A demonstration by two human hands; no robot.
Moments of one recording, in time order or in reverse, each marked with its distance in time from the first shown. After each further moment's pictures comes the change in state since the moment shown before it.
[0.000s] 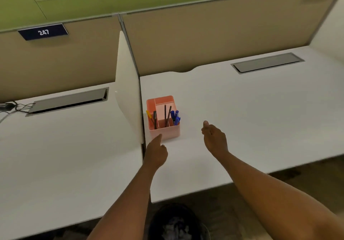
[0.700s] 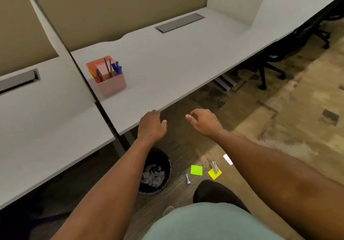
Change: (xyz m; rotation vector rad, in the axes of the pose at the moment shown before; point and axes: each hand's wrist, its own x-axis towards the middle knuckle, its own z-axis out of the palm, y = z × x) left_hand -0.251 0.006 0.054 0.441 -0.177 0.544; right_hand -0.315 0.101 -0.104 -0.508 0.043 0.000
